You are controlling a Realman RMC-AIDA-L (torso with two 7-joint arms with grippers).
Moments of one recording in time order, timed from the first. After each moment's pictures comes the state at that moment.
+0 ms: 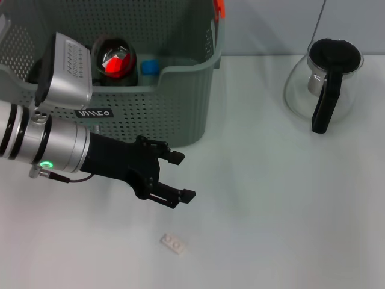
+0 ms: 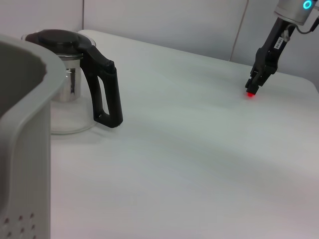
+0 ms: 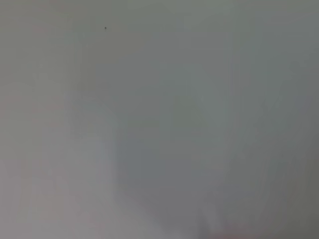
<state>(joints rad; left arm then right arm) -0.60 -2.11 0.95 0.89 2.18 1.56 -1.56 0.39 1.93 -0.78 -1.12 -2.93 -1.54 2.49</state>
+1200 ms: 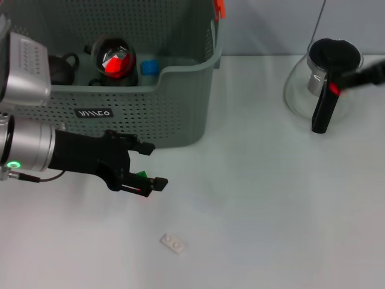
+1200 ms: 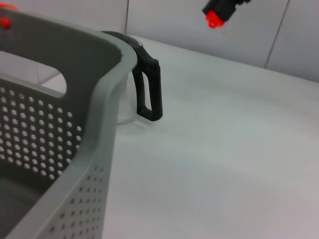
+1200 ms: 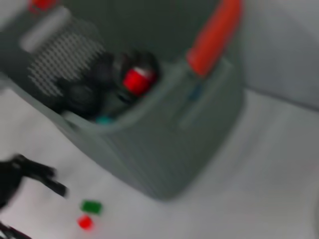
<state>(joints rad) -0.55 -2.08 0.86 0.90 2.18 1.57 -1.55 0.82 1.99 -0.65 -1.19 -2.50 -1.79 2.32</state>
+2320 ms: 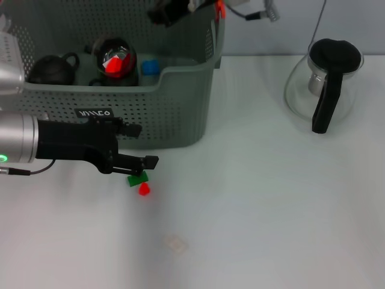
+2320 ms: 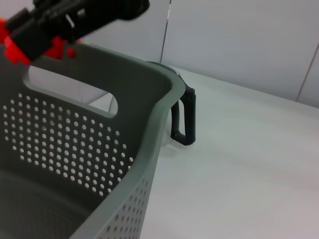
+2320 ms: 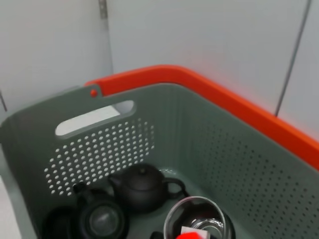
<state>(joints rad) -0.54 -2.08 0.73 0.89 2.17 1.57 -1.54 1.27 2.10 -1.12 -0.62 -2.34 -0.89 2.26</state>
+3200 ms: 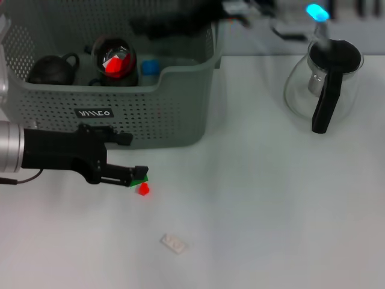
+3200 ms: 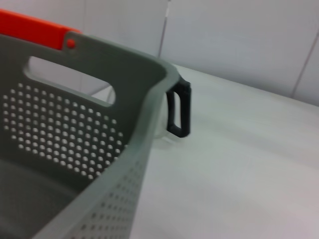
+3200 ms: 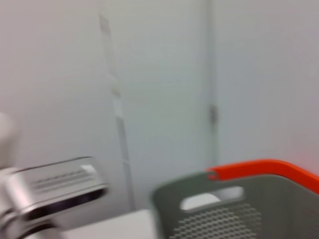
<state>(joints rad) -0.51 -2.07 0.71 0.90 2.18 1.63 -1.51 0.83 2.10 -1.21 -1.08 -1.80 -1.22 1.95</state>
